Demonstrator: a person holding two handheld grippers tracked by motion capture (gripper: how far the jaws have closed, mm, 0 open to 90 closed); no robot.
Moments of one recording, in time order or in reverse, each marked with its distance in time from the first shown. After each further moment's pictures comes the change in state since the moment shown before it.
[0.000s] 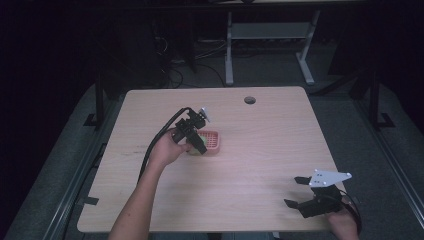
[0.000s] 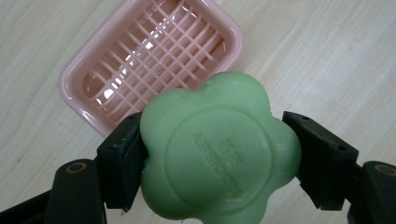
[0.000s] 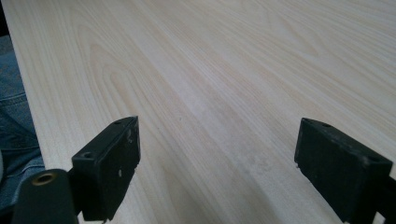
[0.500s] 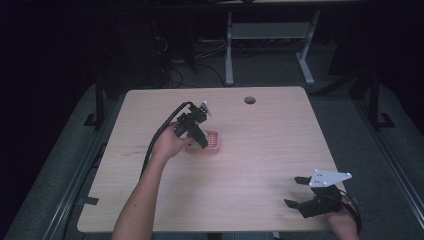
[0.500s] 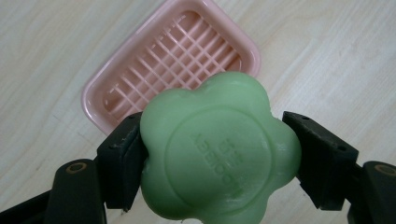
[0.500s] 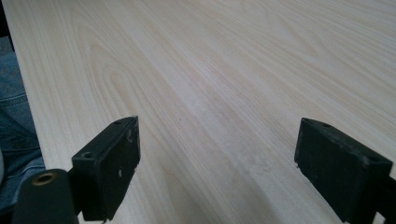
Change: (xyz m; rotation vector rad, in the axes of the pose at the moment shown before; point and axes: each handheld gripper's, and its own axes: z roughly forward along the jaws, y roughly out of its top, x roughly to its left) left arm 0.013 0.016 0.000 0.009 0.006 -0.022; right arm 0.000 0.000 0.000 -0.002 0.001 -0.003
